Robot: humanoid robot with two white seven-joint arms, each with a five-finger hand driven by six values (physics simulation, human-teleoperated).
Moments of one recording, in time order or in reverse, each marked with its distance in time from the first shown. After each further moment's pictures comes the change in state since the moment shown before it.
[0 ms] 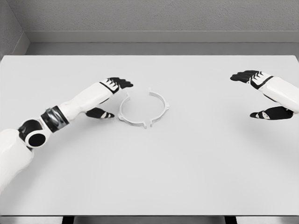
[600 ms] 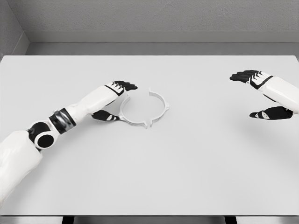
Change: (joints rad) left arm -0.006 -0.062 -0.007 0.060 -0.008 0.000 0.000; right arm 0.000 0.001 0.000 -0.005 0.000 0.000 0.000
